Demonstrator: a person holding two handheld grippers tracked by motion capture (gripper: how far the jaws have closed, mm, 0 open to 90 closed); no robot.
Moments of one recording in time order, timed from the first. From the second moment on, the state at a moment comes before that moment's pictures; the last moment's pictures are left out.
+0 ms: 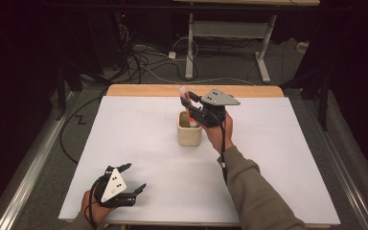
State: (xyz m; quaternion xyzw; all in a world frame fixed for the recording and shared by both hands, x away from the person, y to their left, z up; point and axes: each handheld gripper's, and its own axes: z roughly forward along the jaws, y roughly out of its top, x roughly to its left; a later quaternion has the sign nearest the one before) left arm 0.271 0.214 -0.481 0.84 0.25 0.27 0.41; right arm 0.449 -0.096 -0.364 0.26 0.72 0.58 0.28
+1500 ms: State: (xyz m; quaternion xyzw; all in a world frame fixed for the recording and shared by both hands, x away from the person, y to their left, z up) left arm 0.258 0.227 -0.481 0.83 0.27 0.28 0.41; right arm 0.468 -0.088 -0.398 0.29 0.75 0.56 0.22
